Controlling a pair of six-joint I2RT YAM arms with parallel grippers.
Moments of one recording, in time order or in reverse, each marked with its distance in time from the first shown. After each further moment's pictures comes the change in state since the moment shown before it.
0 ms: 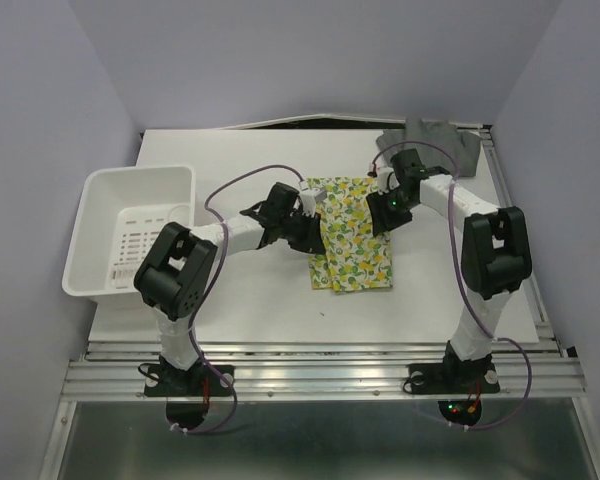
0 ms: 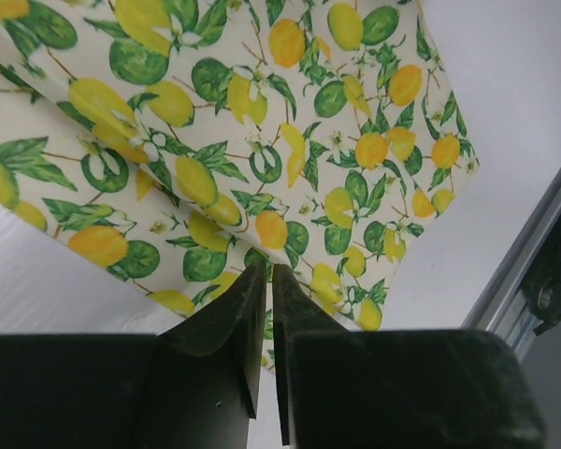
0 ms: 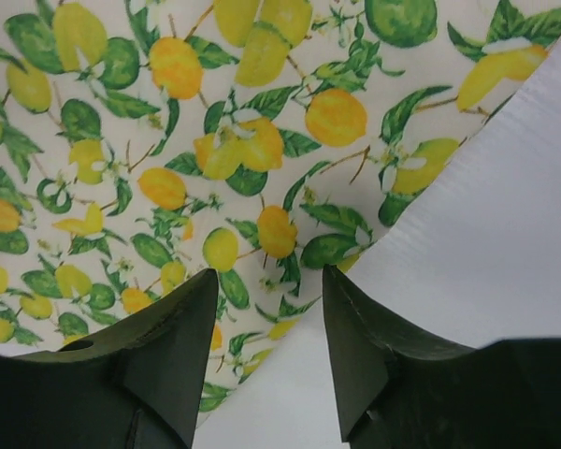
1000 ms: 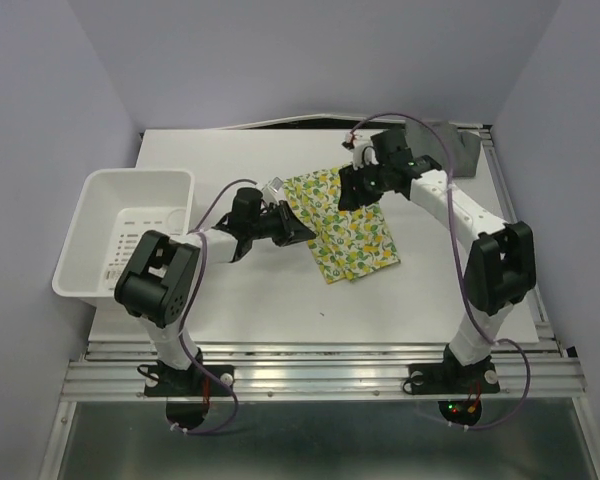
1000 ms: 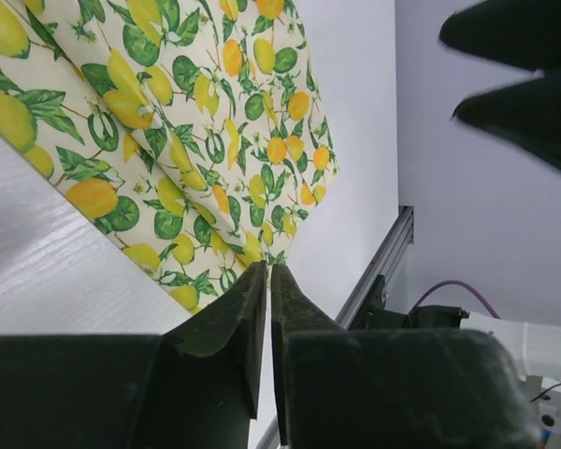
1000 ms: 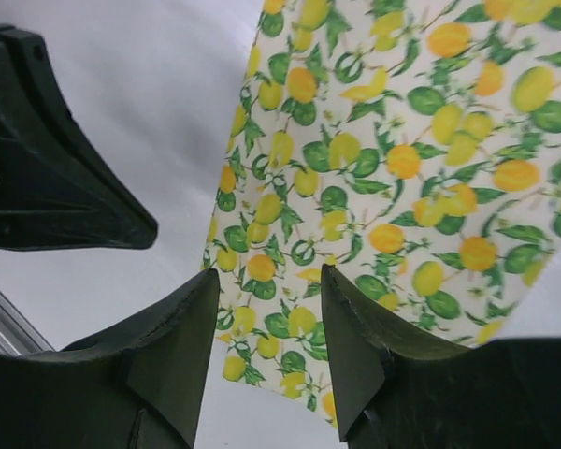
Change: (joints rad) left arm 0.165 -0.106 -0.286 0.491 0.124 -0.616; right arm 0.122 -0.098 0.159 0.109 -0.116 0.126
